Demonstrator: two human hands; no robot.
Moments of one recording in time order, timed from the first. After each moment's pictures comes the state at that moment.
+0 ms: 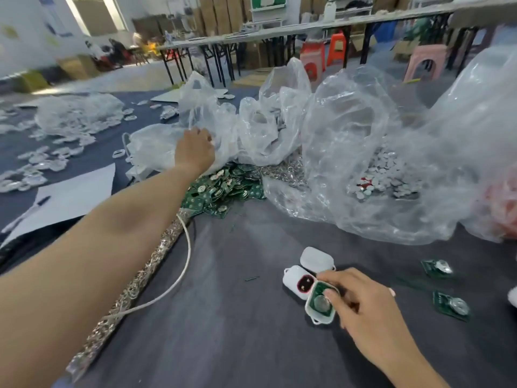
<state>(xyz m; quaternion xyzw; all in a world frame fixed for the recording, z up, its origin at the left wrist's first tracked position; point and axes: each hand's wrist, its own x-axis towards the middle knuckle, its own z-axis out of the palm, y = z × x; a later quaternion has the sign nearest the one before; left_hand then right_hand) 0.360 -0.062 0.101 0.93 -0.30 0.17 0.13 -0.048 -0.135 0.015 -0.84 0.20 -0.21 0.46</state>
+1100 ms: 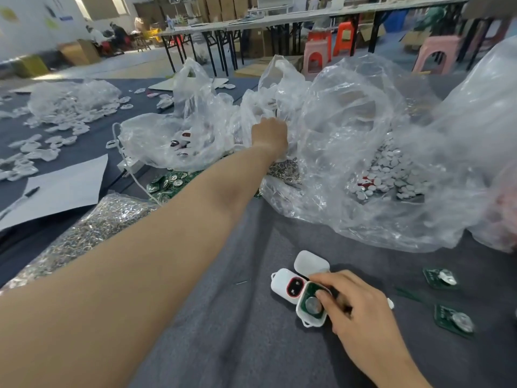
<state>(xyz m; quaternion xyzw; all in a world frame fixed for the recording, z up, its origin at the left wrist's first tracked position) 0.290 -0.213 0.096 0.93 -0.35 0.13 0.02 -0.041 -0.143 0.009 -0.85 0.17 -0.24 0.43</state>
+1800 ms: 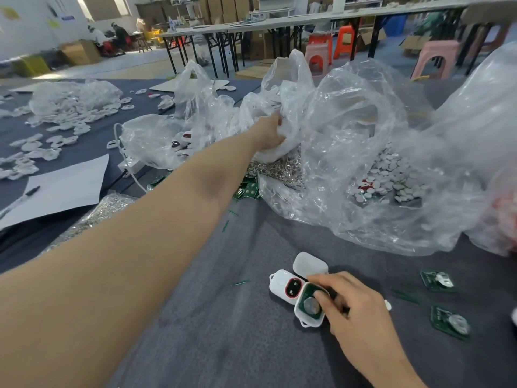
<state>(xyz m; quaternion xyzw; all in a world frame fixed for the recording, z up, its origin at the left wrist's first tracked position) 0.327 -0.206 0.109 0.90 -0.41 -0.04 0.15 -0.042 -0.142 0.008 -0.85 0.18 -0.25 0.44</state>
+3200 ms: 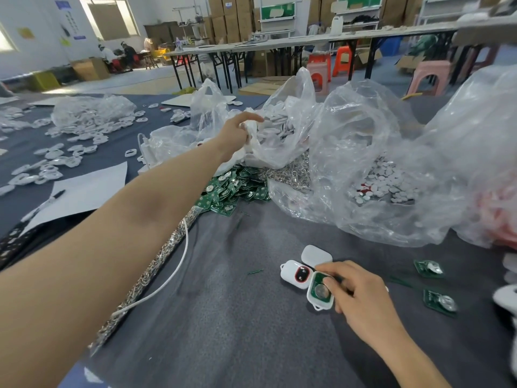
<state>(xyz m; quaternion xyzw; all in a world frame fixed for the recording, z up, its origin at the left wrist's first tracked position) 0.321 -0.104 0.139 0.78 -0.32 -0.12 0.52 -0.044 -0.140 0.014 -0.83 0.21 -0.19 0.48</state>
